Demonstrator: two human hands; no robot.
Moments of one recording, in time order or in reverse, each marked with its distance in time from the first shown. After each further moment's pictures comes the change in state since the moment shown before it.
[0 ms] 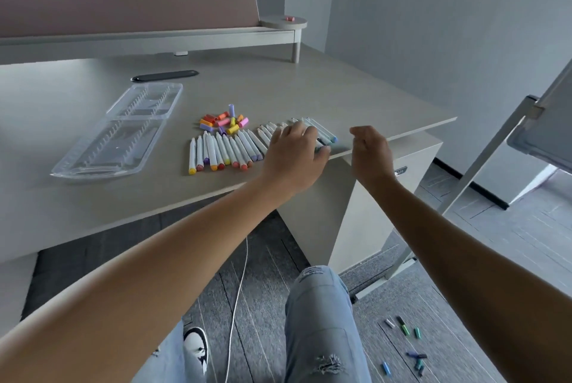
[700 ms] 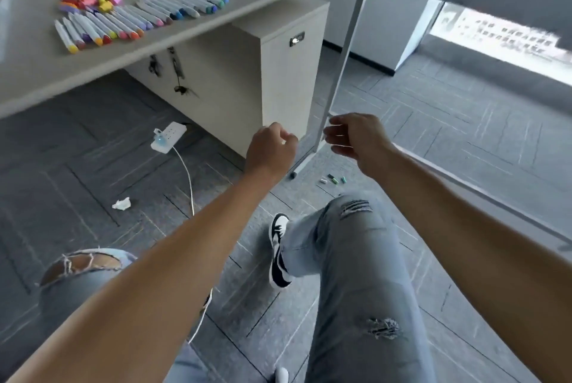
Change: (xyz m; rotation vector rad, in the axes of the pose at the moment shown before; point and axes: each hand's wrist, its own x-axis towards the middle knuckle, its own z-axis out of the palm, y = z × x) left_hand -0.231 0.102 0.088 -0.514 -0.319 -0.184; right_hand -0.282 0.059 -0.140 0.410 0.067 0.755
